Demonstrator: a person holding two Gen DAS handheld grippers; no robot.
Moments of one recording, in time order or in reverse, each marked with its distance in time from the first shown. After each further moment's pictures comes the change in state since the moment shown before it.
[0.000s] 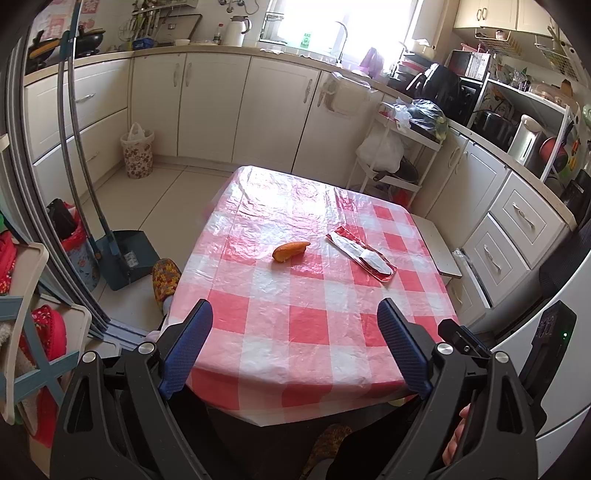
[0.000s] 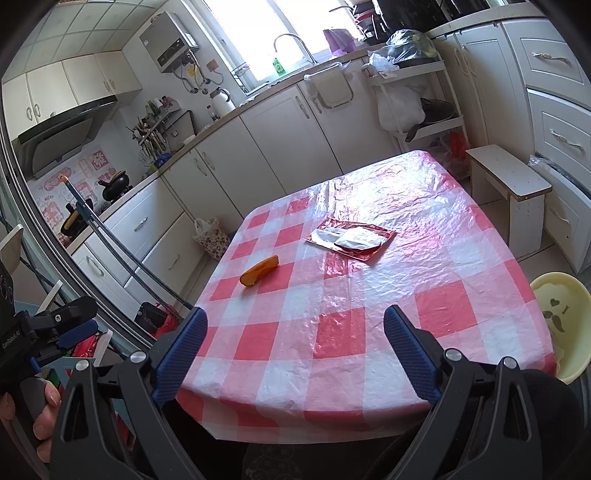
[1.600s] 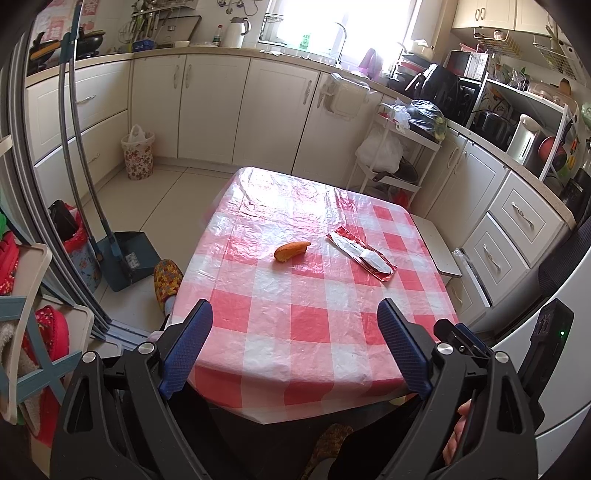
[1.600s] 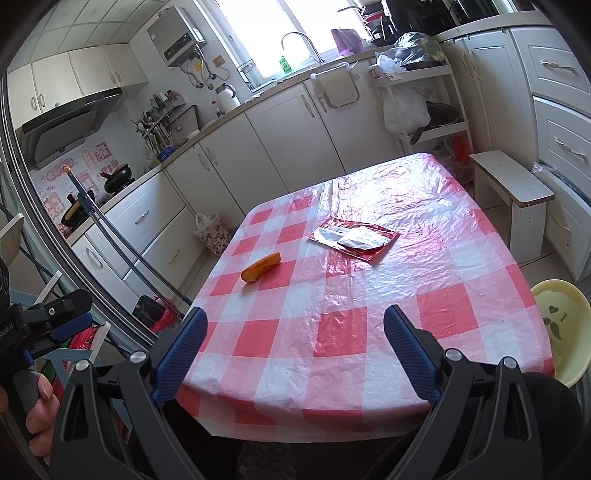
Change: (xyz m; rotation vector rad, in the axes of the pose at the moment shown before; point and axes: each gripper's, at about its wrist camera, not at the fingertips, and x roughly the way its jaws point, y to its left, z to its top) left arm -0.001 0.001 -0.002 0.001 -0.002 -0.002; right arm 0.001 0.003 0.000 -0.020 0.005 -0.001
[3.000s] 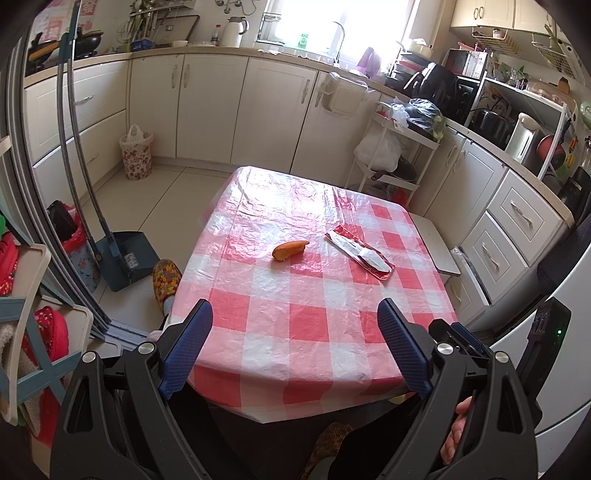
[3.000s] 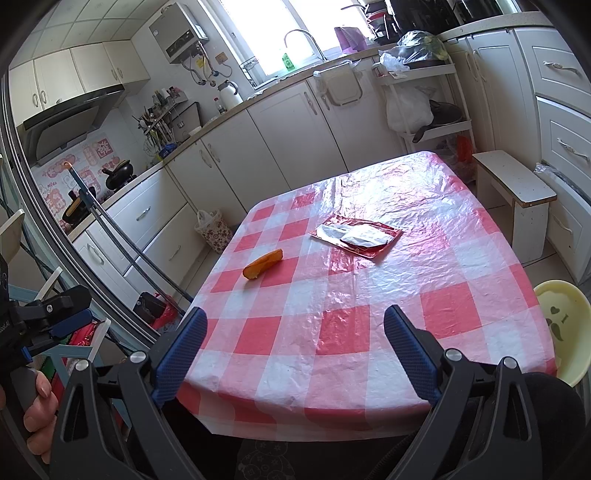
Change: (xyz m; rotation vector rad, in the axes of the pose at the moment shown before) left arm -0.001 -0.001 -0.001 0.001 -0.001 0.000; right arm 0.002 0.001 -0.002 -0.002 0.009 0.005
